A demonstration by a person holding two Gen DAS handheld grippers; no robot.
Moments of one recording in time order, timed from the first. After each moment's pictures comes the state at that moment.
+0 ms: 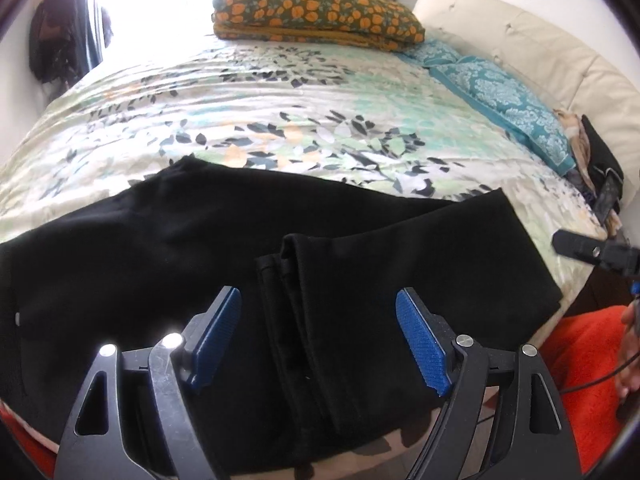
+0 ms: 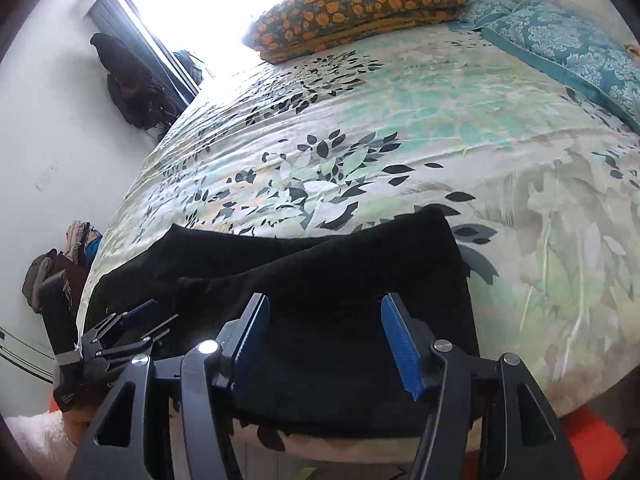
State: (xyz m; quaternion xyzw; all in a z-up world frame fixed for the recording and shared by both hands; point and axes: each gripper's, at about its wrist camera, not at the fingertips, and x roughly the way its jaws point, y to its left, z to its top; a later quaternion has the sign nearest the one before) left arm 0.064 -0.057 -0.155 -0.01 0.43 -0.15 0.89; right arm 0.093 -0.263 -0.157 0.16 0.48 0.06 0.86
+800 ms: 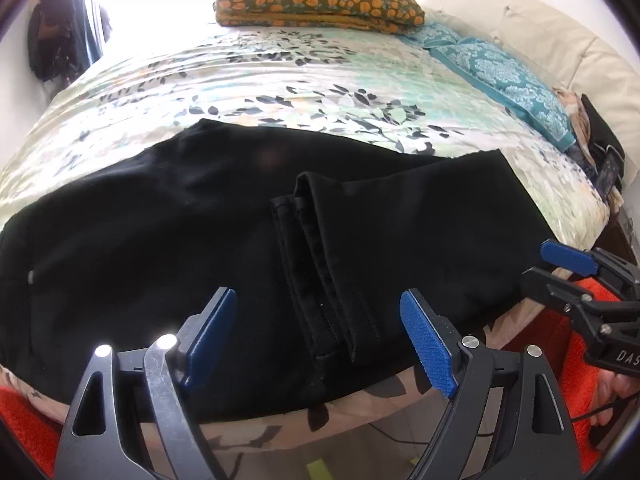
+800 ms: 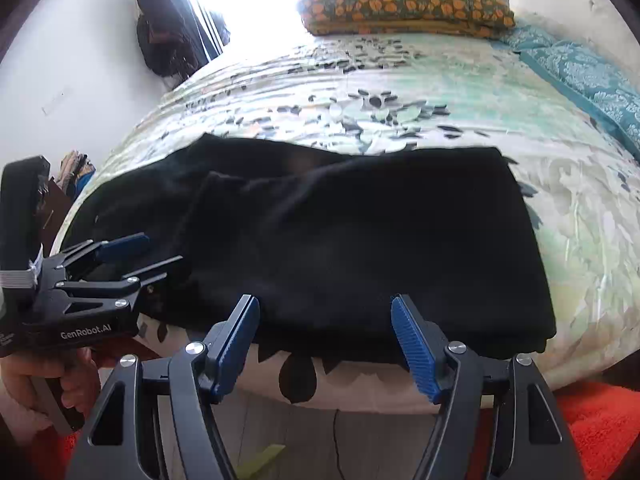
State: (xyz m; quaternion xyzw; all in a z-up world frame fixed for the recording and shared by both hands) left arm 0.041 -0.043 -0.164 0.01 0.46 -0.13 0.88; right arm 0.044 -0.189 -0.189 0.05 0.47 0.07 0.88
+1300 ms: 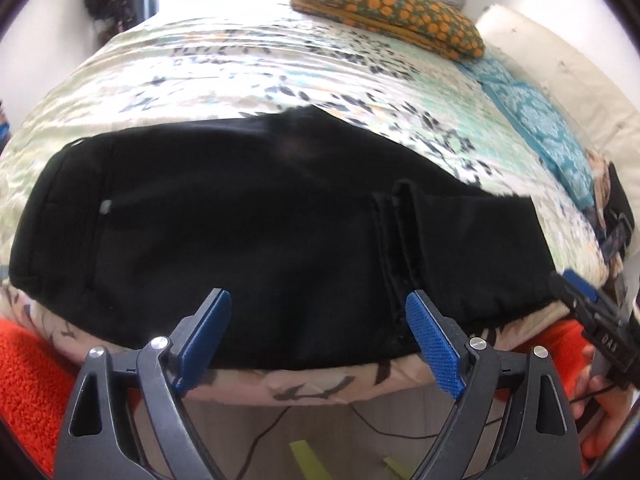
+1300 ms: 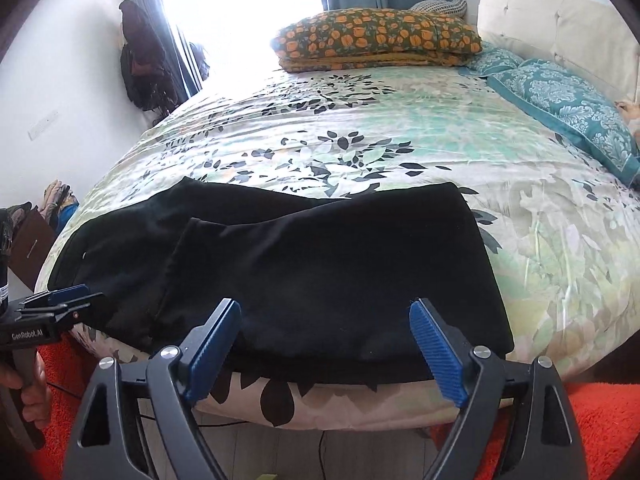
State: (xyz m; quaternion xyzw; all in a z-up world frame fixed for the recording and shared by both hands) left arm 0.028 0.052 -0.149 -0.11 0.48 -0.06 0.87; right arm 0.041 -0.201 -0.173 0.06 0.43 0.02 0.90
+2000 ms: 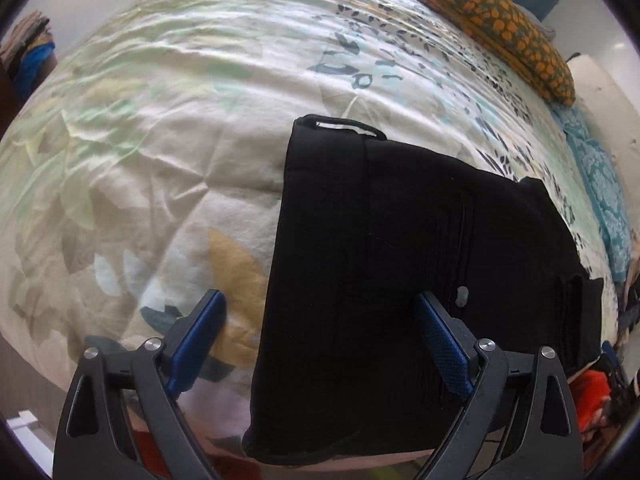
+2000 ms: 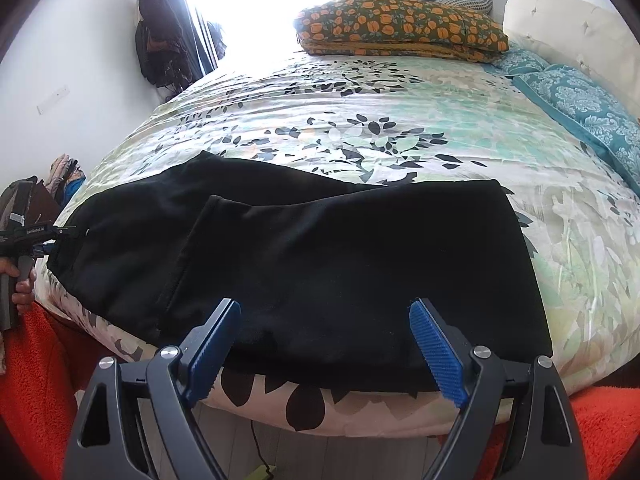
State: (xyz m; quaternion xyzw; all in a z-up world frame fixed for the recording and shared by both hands) left arm 0.088 0.273 -0.211 -0.17 0.54 0.02 0.82; right arm 0.054 -0.169 -0.188 0.03 0.46 0.05 0.89
